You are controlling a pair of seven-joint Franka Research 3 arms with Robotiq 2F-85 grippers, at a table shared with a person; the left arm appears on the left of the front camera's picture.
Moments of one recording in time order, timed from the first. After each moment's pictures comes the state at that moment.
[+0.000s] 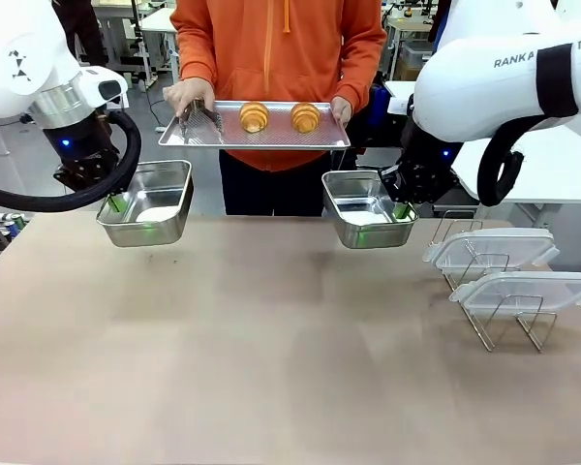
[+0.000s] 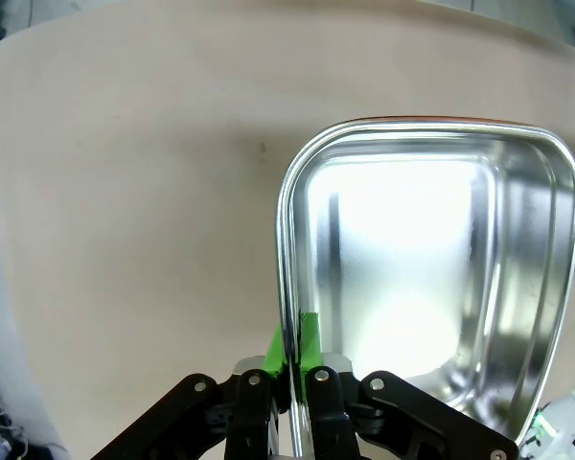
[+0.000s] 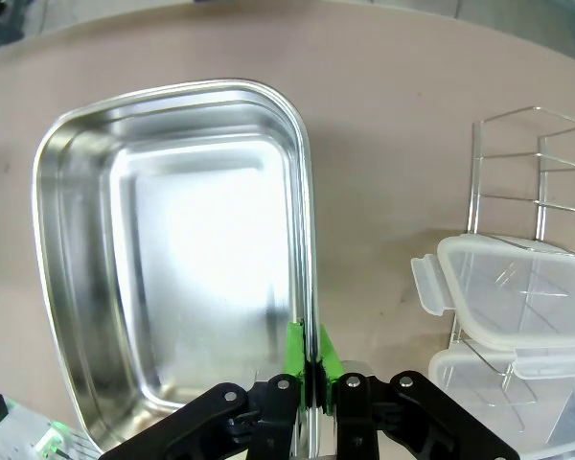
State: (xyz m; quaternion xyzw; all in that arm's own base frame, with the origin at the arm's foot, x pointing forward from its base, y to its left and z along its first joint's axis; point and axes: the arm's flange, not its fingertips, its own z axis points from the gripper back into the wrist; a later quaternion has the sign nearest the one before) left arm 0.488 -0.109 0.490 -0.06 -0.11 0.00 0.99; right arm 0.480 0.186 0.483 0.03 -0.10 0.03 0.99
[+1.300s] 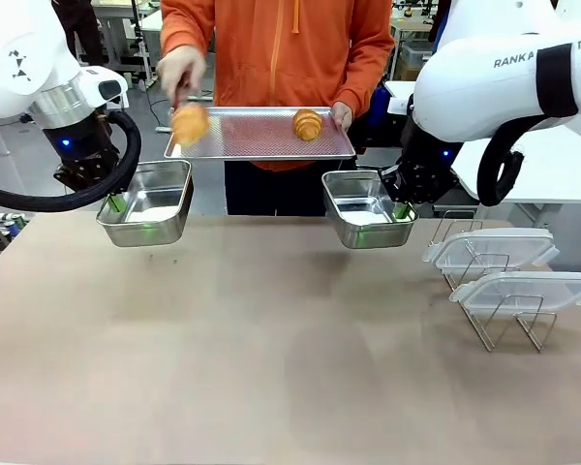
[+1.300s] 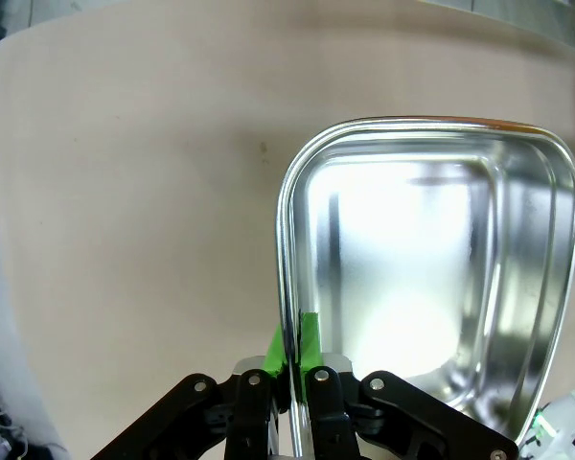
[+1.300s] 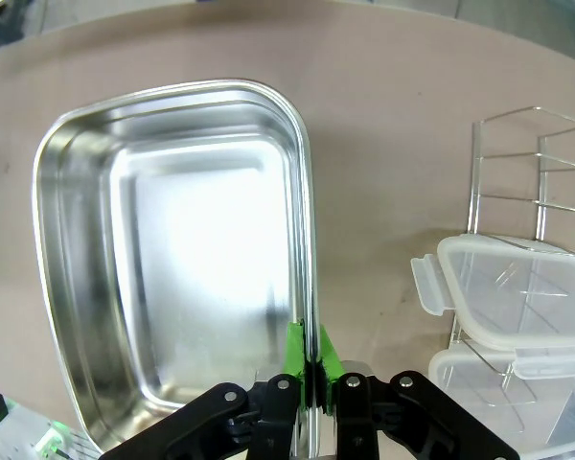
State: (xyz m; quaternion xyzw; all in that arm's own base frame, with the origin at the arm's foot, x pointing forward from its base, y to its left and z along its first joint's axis) left arm 0.488 -0.109 0.490 -0.06 -0.11 0.00 0.99; right arm 0.480 0.186 0.483 0.03 -0.10 0.03 0.99
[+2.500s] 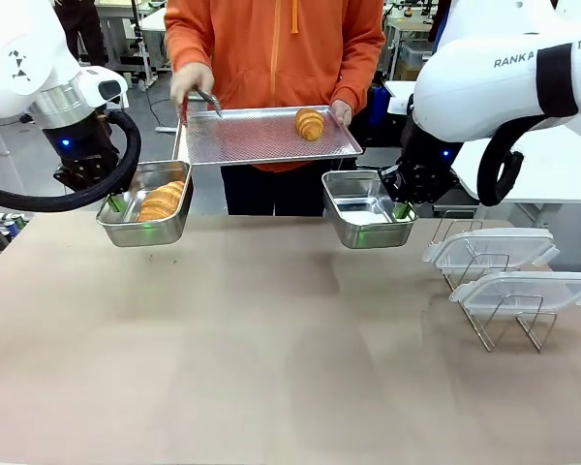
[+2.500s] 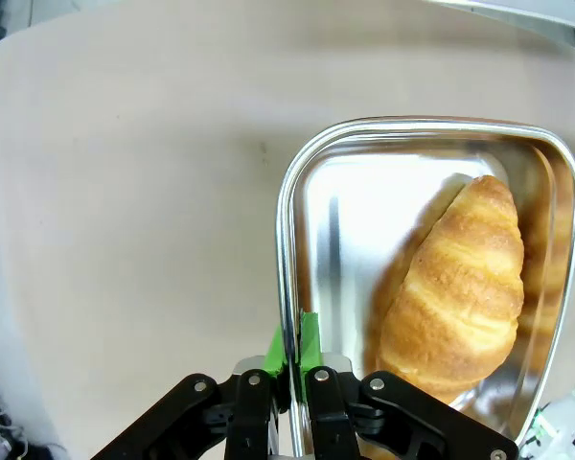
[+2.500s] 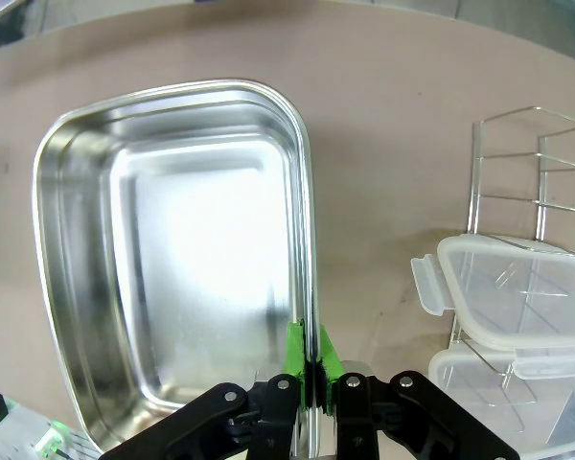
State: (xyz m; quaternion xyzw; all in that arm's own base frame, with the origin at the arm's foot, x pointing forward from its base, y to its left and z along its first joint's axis) left arm 0.488 -0.109 0.489 -0.06 -0.11 0.00 0.99; right arm 0.480 0.186 0.483 0.03 -0.10 0.03 0.99
